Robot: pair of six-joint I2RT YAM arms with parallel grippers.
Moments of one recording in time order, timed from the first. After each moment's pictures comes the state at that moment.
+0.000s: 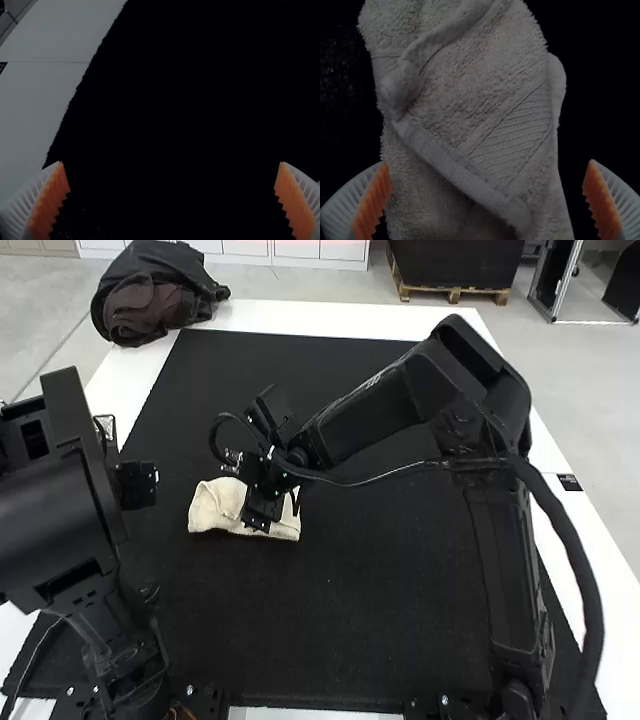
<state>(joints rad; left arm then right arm) 0.65 1.23 0.31 0.35 0.33 0.23 1.01 2.08 1.31 -0.07 0.06 -0.62</state>
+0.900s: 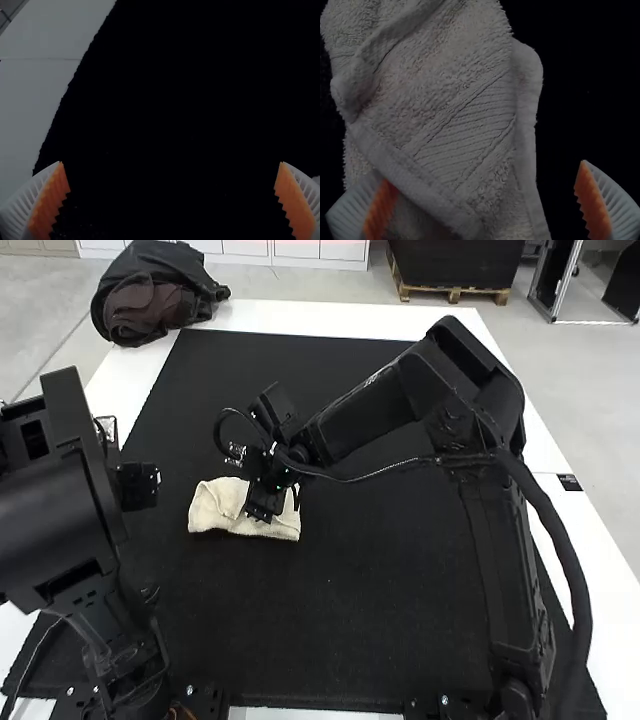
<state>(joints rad) 0.65 1.23 0.31 0.34 0.35 0.23 0.98 2.09 1.33 -0.05 0.07 -0.62</state>
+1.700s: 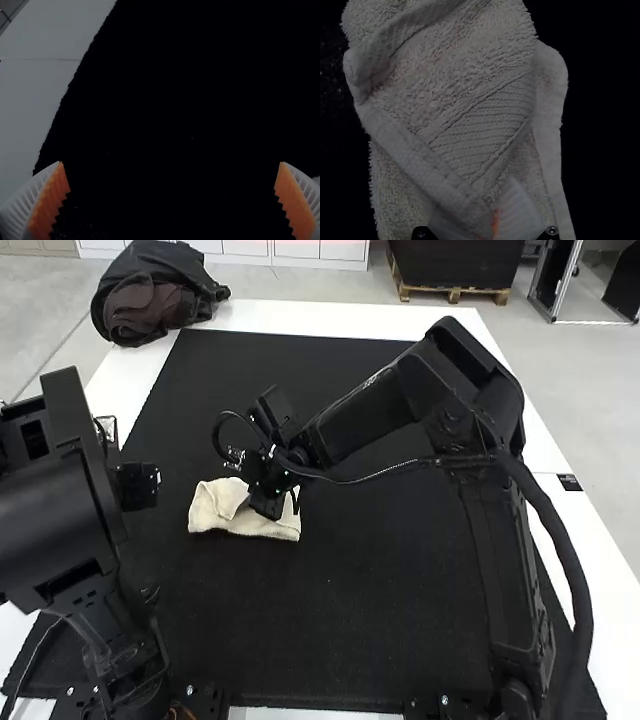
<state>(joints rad) 0.65 1.23 0.31 0.34 0.35 0.23 1.00 2.09 1.33 -0.07 0.03 -0.60</state>
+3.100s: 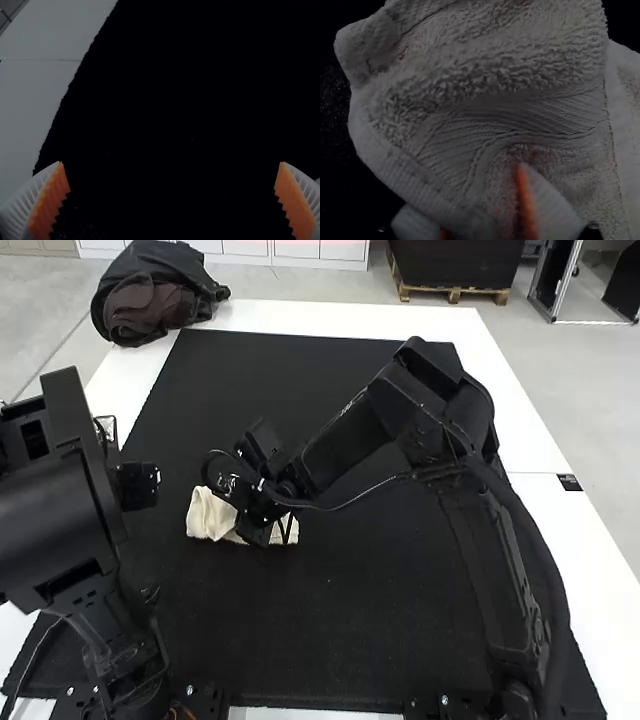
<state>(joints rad) 0.65 1.23 0.31 0.34 0.35 0.23 1.05 2.20 1.32 0.03 0.01 -0.47</state>
